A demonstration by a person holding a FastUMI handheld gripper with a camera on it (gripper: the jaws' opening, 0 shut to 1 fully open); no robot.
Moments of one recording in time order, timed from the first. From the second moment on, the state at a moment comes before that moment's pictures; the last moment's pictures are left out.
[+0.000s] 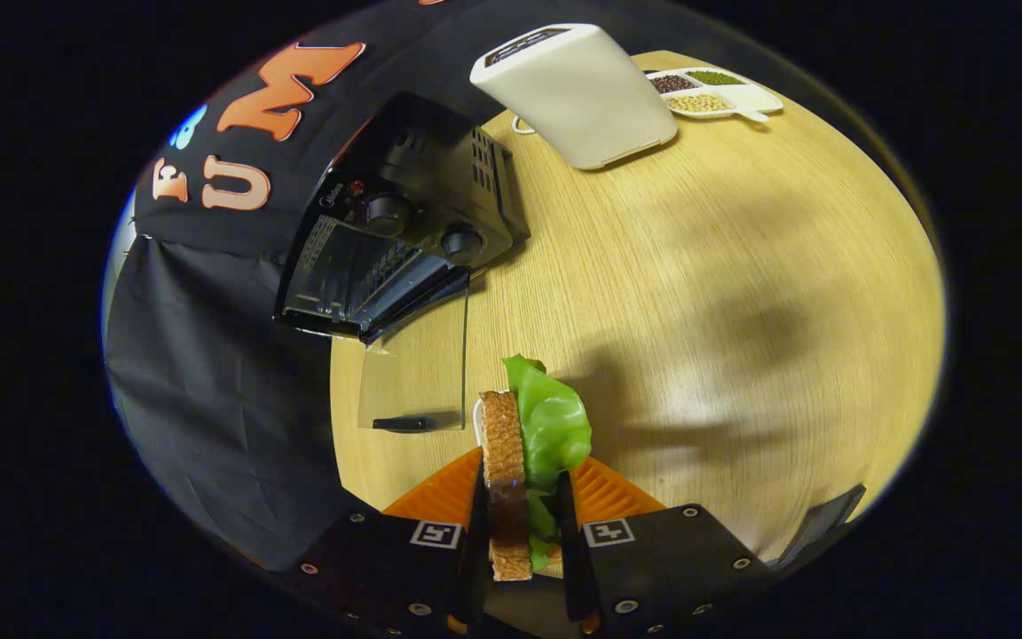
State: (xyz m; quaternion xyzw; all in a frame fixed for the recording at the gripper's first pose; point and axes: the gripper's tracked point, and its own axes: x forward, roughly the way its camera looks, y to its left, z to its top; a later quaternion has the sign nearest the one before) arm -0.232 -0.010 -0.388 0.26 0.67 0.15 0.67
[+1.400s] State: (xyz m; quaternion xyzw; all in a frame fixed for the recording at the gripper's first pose) arm -0.116 0.184 -0.354 0.43 0.50 0.11 0.74
